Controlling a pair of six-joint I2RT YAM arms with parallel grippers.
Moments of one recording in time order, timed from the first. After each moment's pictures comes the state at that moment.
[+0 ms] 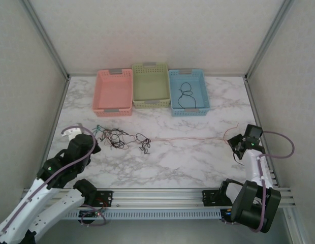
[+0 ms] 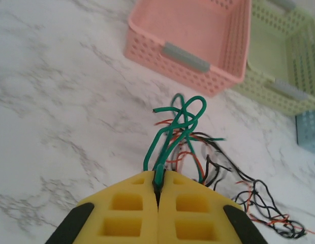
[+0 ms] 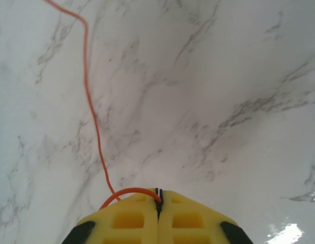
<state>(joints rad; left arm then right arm) -0.63 0.55 0.76 -0.93 -0.52 -0.86 -0.32 1.02 0.52 -0.51 -0.13 0.70</state>
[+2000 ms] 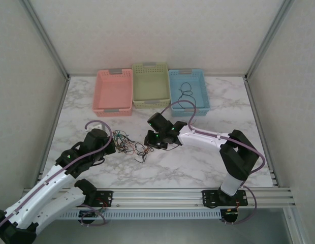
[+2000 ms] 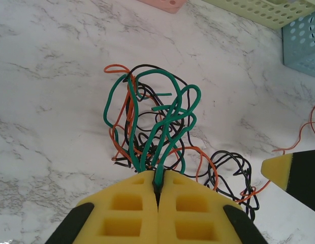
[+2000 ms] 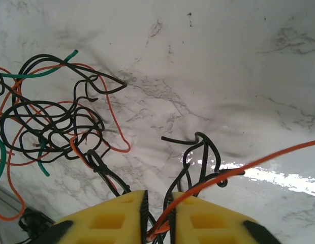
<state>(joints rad) -0.63 0.70 0.67 -0.77 -0.24 -0.81 0.93 1.70 1.15 -0.45 -0.20 1.00</state>
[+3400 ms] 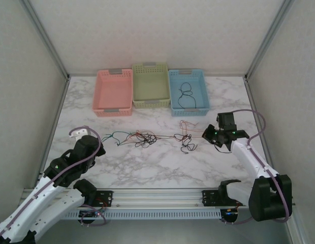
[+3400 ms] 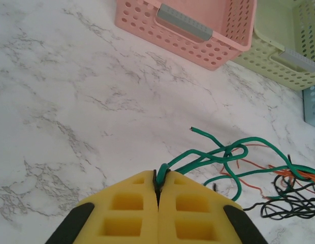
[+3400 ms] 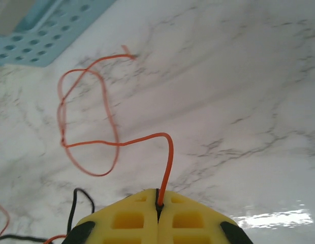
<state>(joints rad) -0.63 0.54 0.69 -0.91 -0.47 -0.87 0.14 1.15 0.68 -0.55 -0.21 0.66</state>
